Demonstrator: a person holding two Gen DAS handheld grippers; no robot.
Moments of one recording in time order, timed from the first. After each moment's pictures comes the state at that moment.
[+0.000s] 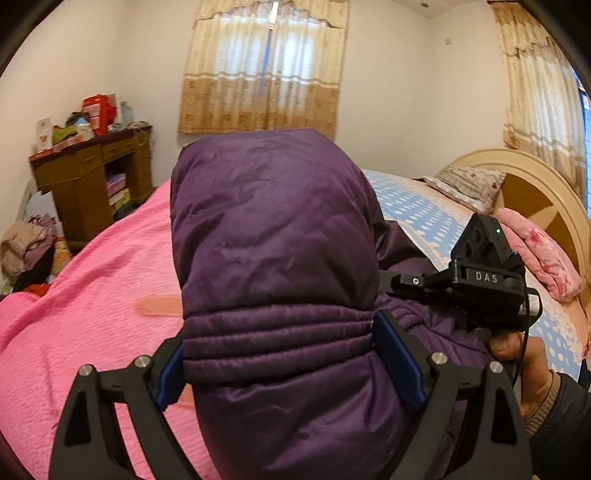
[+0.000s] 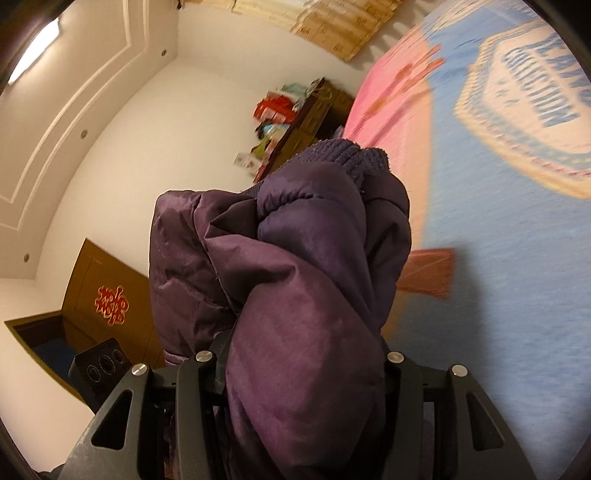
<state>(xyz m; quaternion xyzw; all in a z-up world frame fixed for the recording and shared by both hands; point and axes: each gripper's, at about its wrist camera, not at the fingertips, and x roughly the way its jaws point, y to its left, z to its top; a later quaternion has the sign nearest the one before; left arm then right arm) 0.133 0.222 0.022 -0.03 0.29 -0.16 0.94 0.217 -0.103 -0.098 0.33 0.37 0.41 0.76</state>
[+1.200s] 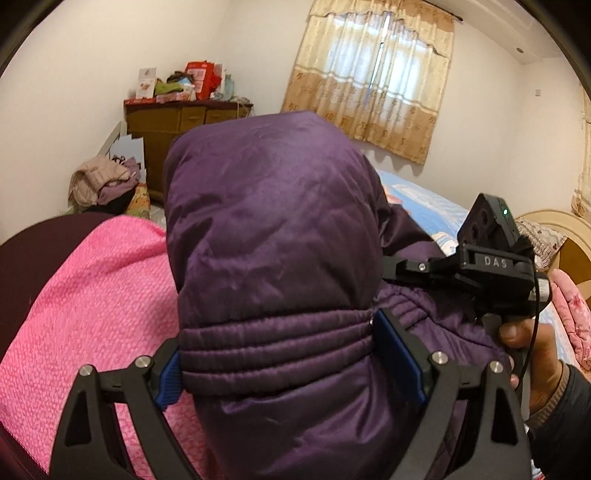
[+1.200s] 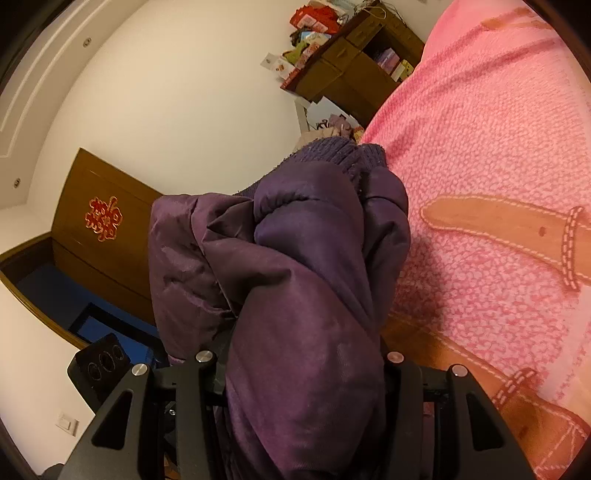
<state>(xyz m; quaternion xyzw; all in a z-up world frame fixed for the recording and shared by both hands) 0.104 0.351 -0.016 -0.13 0.31 -0.02 0.94 0.280 0.160 -0.103 0.20 0.47 0.49 0.71</state>
